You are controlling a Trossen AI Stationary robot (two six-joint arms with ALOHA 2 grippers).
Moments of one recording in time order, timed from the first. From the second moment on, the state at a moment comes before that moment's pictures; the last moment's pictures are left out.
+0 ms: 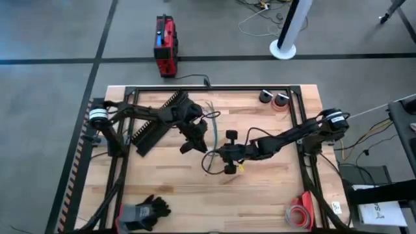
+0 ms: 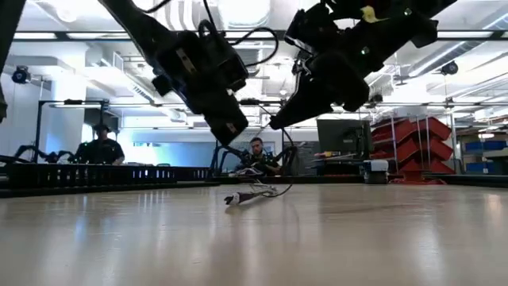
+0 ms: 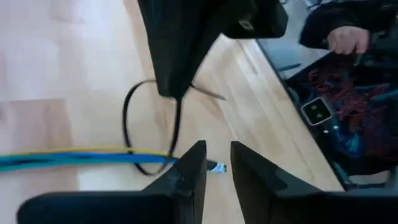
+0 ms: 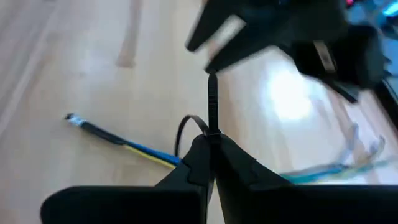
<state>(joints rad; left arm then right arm) 0.26 1.66 0.95 -0.08 0.79 0.09 0.19 1.73 0.89 0.08 0.40 -0.03</state>
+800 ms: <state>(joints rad) 0.26 1.73 0.56 1.07 0.30 -0.18 0.03 1.66 0.89 -0.01 0.39 0.04</state>
